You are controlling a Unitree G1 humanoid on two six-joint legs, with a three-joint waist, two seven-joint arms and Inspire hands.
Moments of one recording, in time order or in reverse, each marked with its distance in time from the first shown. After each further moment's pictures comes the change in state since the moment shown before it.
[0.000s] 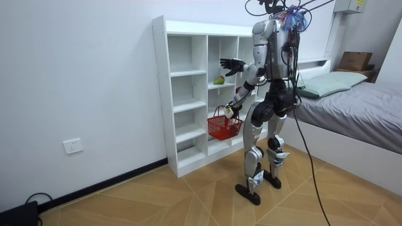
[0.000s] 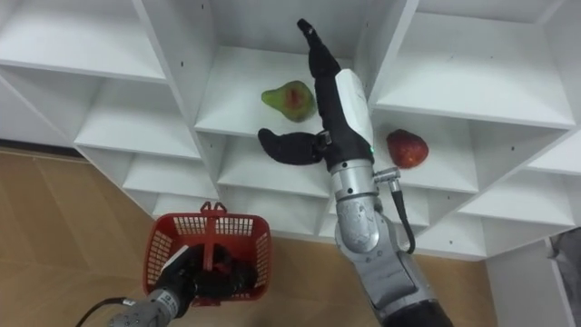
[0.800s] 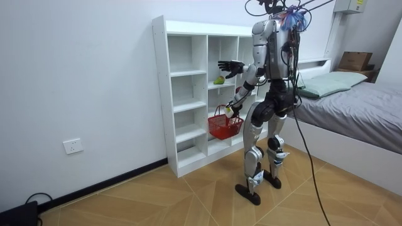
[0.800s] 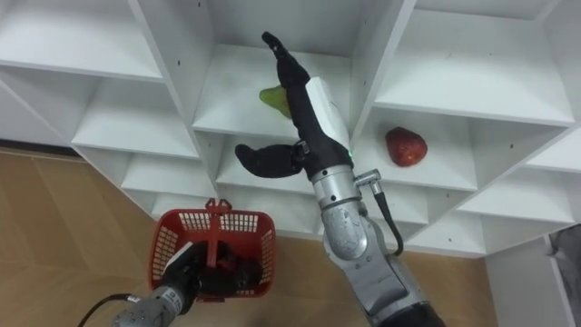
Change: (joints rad) left arm -0.013 -0.007 -0.021 0.011 -0.003 -0.003 0.021; right arm 0.000 -0.006 0.057 0.000 0.000 0.002 0.014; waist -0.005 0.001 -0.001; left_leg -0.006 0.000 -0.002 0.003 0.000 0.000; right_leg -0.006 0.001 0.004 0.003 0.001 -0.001
